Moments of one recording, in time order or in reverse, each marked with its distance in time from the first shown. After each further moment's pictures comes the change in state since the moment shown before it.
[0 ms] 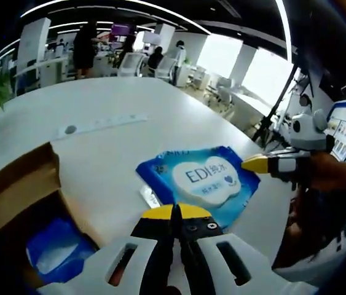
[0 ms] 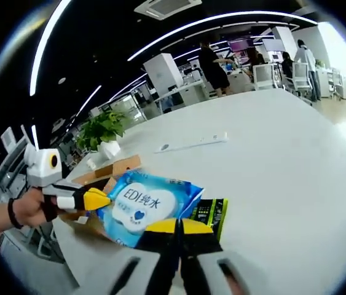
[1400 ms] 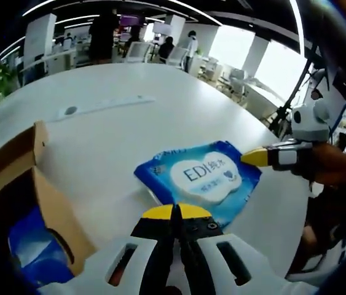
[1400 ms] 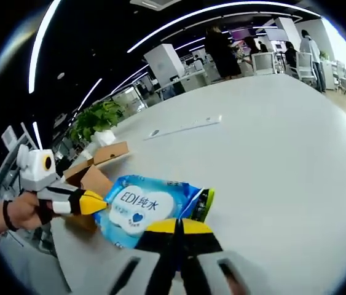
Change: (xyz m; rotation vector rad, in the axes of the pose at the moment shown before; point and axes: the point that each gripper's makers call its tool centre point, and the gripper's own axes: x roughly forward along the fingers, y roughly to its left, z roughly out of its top) left arm 0.045 0.014 -0.033 -0.025 0.060 0.092; right arm 0.041 -0.041 -0.027 0.009 0.072 0.034
